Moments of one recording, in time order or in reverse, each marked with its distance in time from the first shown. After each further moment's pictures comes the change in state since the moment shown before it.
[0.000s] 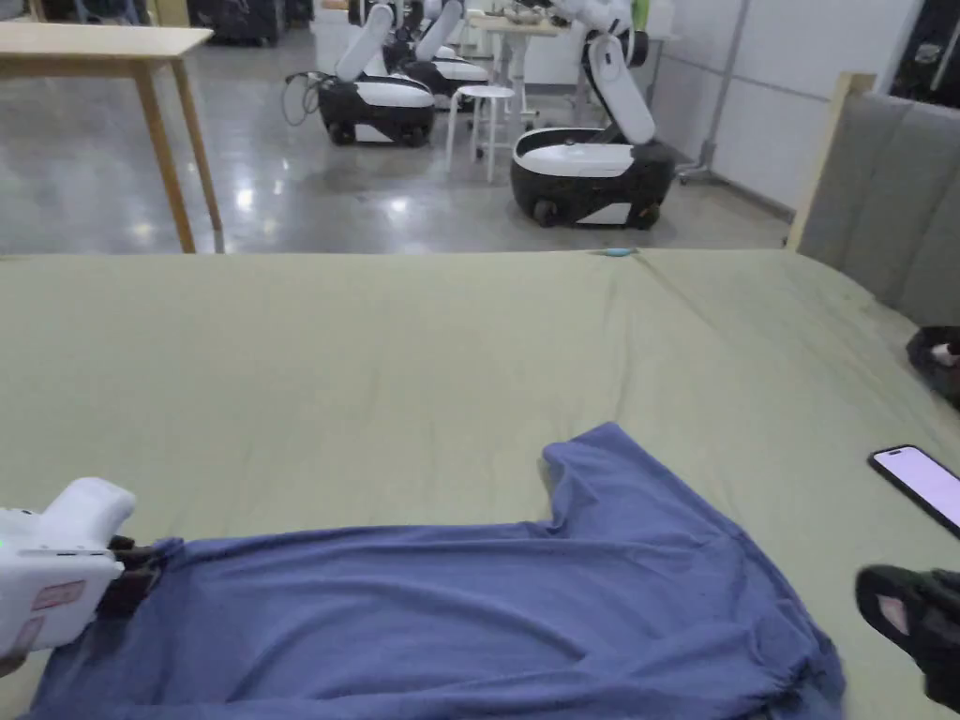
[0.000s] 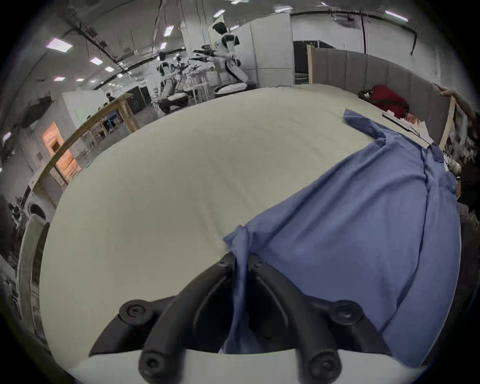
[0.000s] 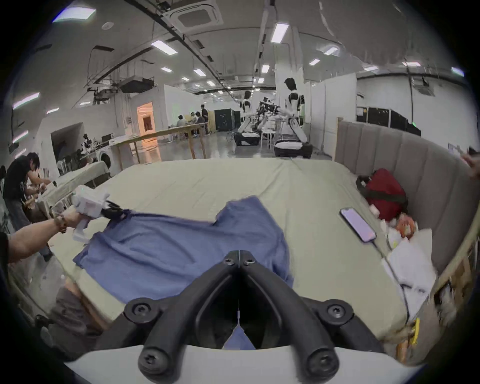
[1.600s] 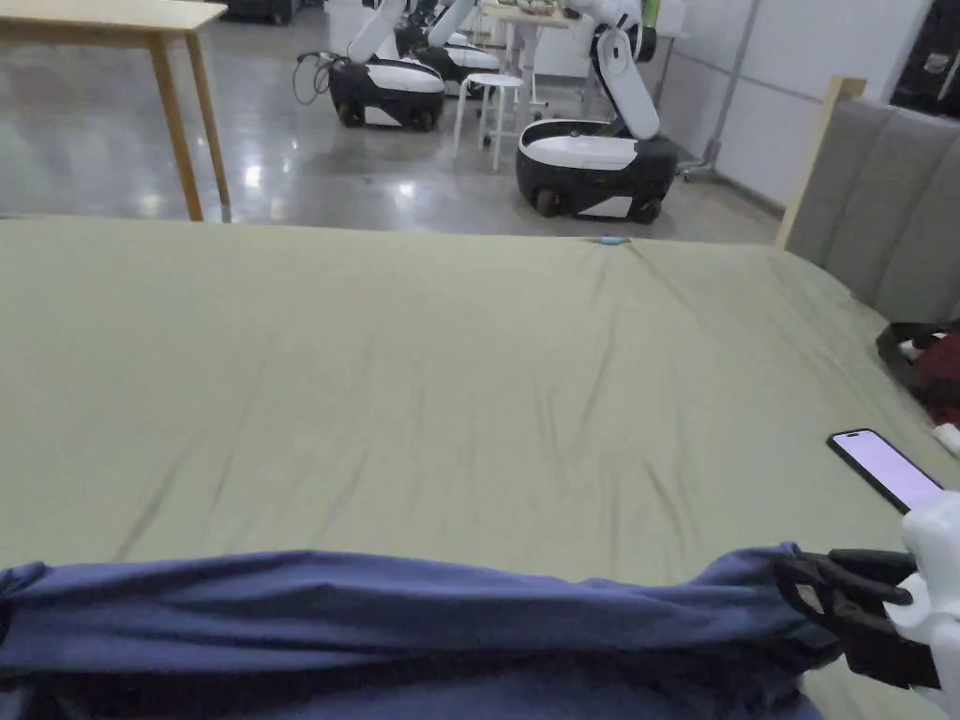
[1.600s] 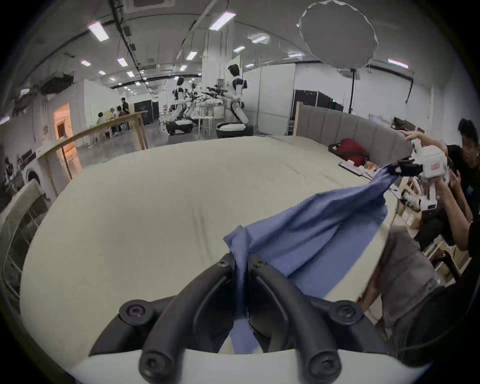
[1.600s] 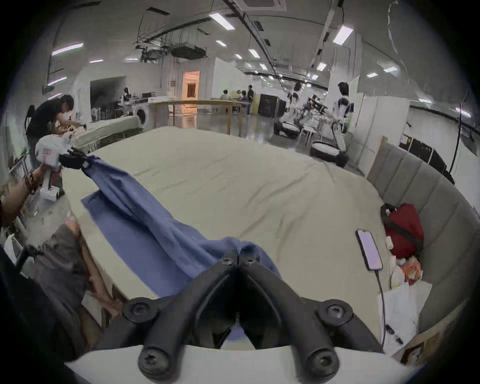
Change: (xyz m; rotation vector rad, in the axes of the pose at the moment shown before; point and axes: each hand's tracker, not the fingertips) left arm 0.058 -0.125 0.231 0.252 -0.088 0.162; right arm 0.012 -0.042 0.034 -0.111 0.160 0.258
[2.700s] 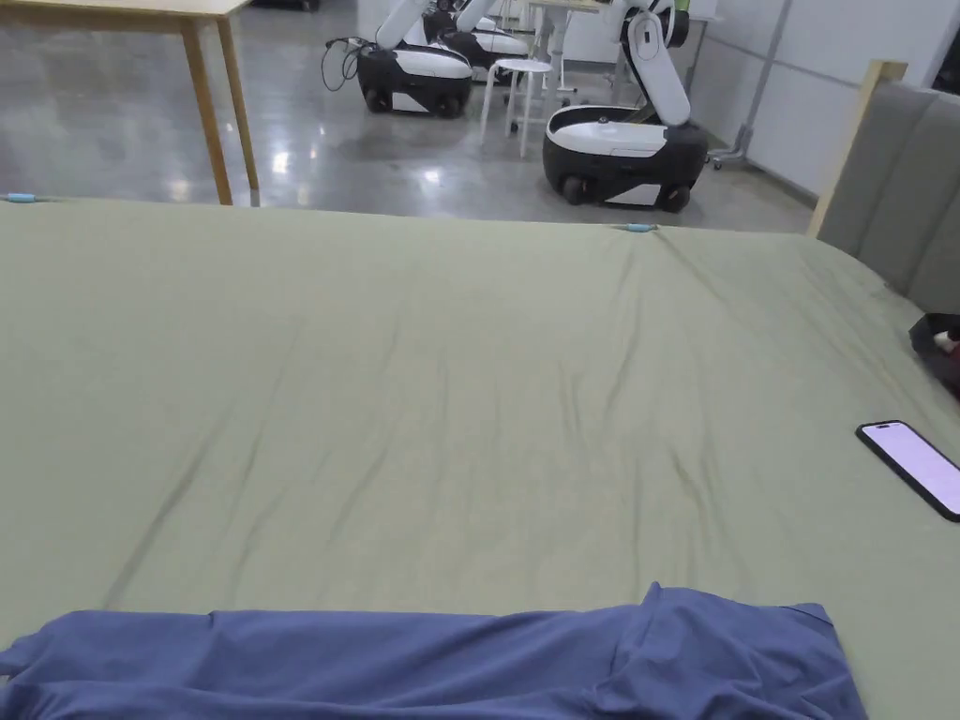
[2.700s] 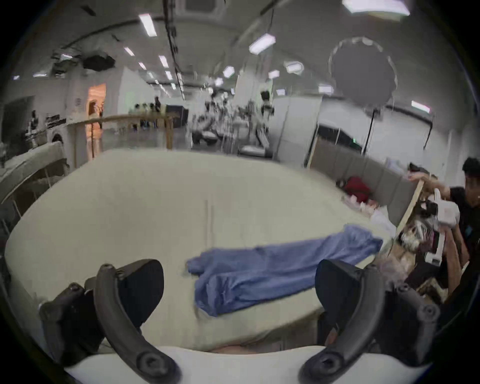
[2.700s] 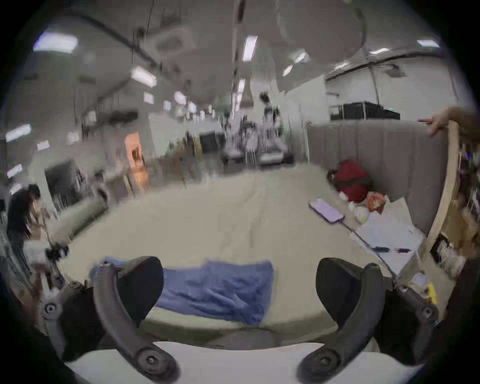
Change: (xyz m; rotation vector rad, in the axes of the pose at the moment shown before) left arm 0.036 -0.043 0.091 0.256 0.090 0.227; right arm -0.027 -0.061 0.142 0.382 -0.198 -0.488
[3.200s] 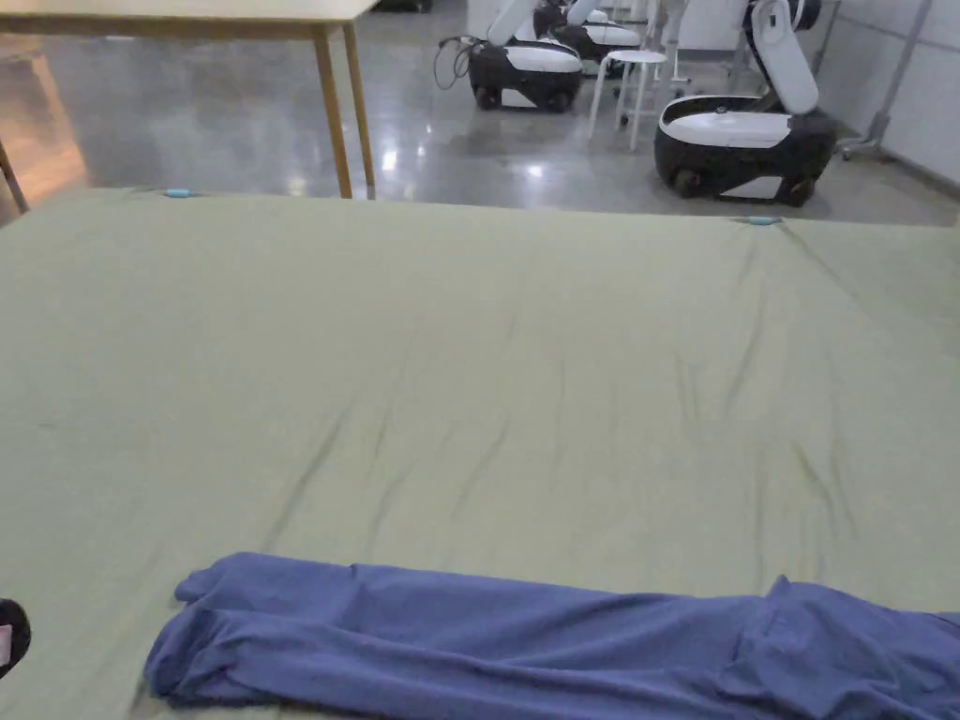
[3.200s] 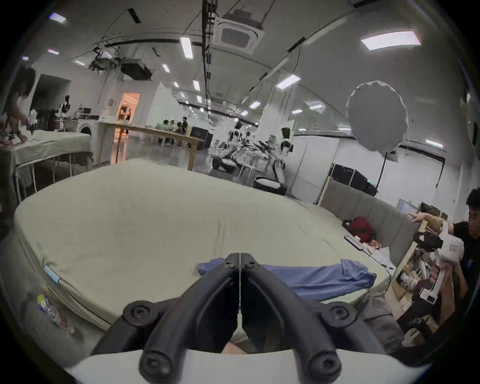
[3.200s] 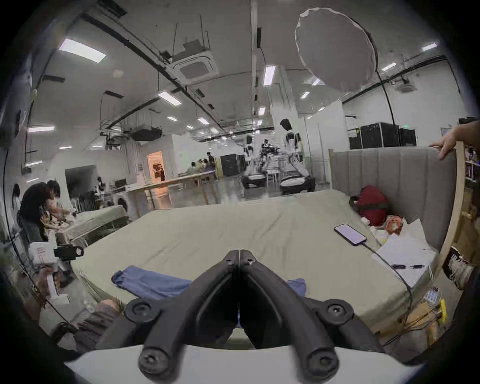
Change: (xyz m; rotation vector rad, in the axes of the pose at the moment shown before) left arm -0.010 -0.015 0.029 0.088 0.087 0.171; right arm -0.050 -0.002 0.001 0.034 0.095 0.093
